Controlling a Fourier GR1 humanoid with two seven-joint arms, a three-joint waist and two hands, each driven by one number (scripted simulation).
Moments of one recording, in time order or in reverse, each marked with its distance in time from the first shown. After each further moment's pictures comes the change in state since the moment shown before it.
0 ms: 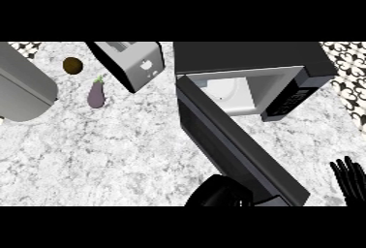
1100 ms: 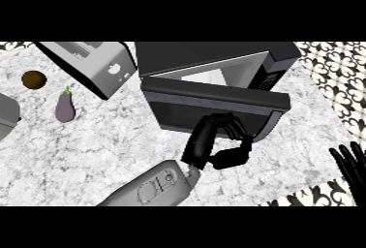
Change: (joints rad) left arm -0.328 -0.002 0.143 0.275 0.374 0.352 -0.190; right arm 0.053 -0.107 0.109 -0.403 -0.245 0.068 0.205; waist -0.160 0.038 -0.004
